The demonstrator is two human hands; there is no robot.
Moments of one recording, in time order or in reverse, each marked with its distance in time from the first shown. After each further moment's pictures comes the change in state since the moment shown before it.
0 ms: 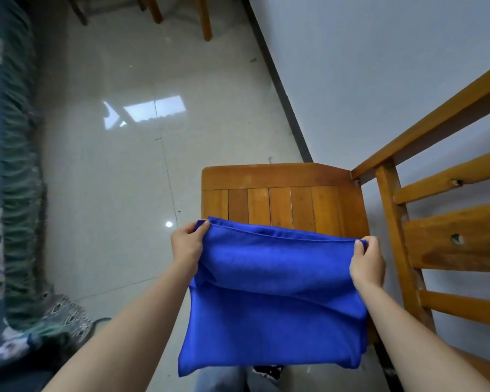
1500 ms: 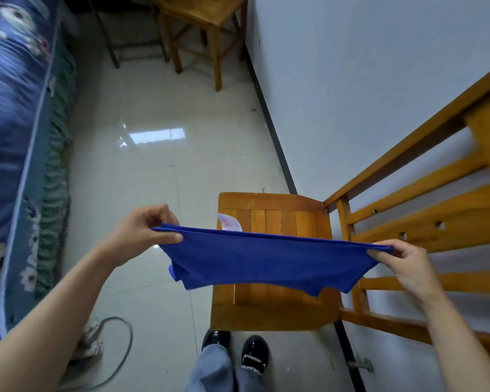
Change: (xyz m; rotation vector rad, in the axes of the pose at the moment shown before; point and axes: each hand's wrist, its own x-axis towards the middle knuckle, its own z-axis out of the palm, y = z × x) left_hand -0.140 0.160 -0.186 0.256 -0.619 0.445; right_hand -0.136 -0.115 -0.213 0.278 -0.267 -0.309
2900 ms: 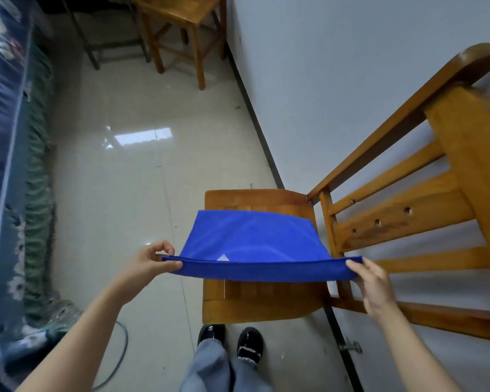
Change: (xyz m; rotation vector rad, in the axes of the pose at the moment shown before) left_hand -0.016 -0.045 0.039 -0.088 0.035 -0.231; right_hand -0.023 0.057 0.012 0.352 0.063 0.250
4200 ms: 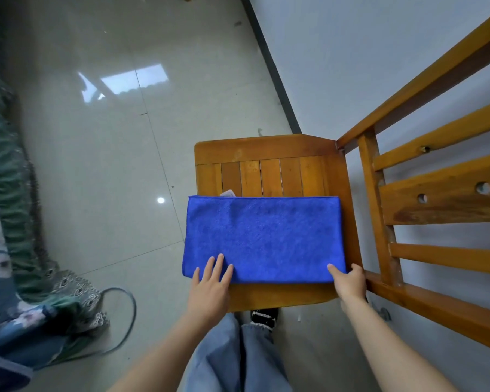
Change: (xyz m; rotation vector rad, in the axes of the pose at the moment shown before) left_hand 0.095 -0.188 0.135 1.426 -0.121 0.095; right_hand 0.097 0.171 0.065 -0.427 0.275 0.512
